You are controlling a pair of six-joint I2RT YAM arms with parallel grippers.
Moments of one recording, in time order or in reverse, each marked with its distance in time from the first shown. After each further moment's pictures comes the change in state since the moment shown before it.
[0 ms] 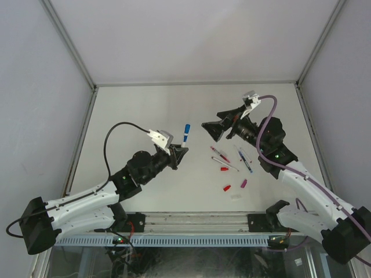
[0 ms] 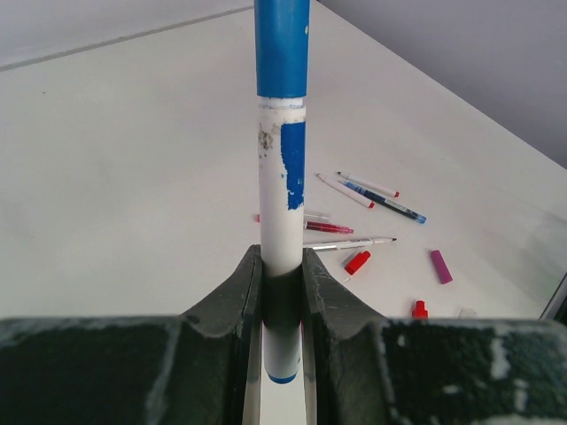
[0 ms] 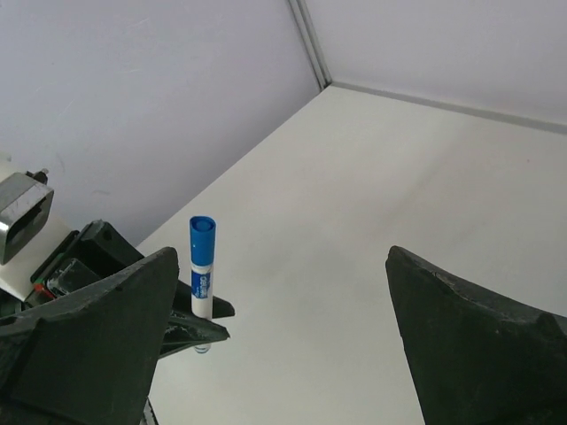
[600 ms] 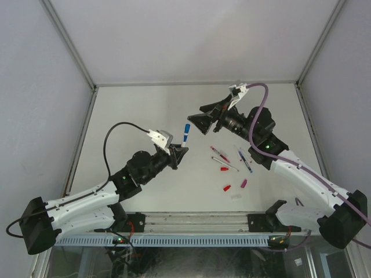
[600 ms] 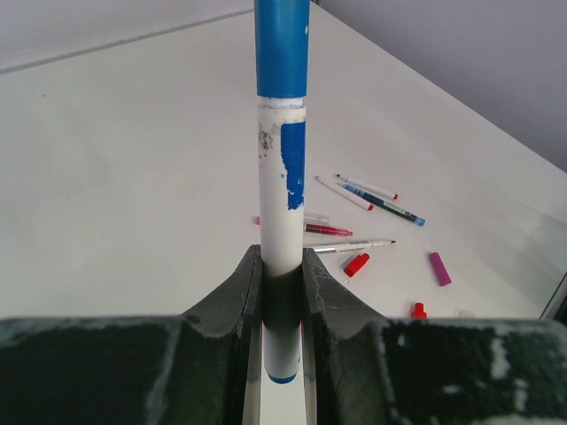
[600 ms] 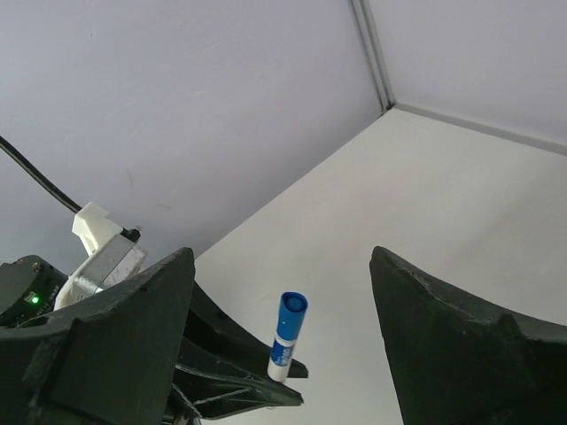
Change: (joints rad) left arm 0.000 0.000 0.000 0.006 0.000 0.000; right arm 0.090 0.145 0.196 0.017 -0.018 0.057
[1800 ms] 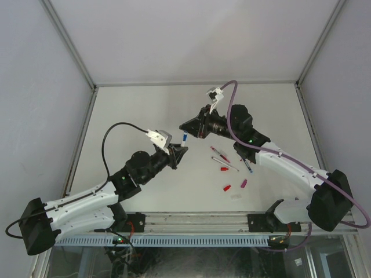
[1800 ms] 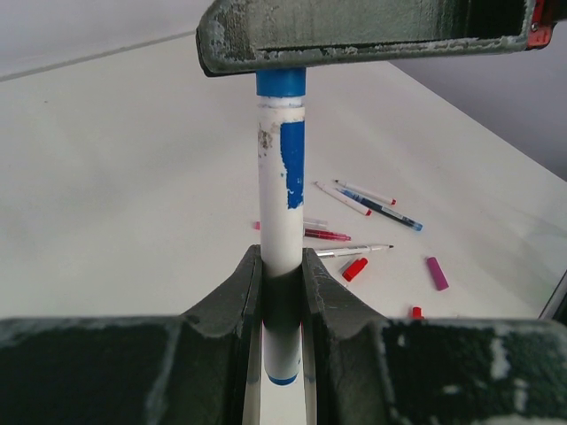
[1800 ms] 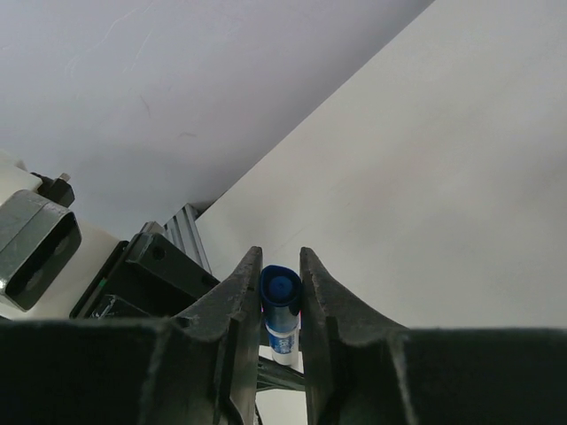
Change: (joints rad) left arm 0.000 -0.012 0.000 0.003 0.000 0.000; right arm 0.069 0.194 0.033 -0.040 -0.097 0.084
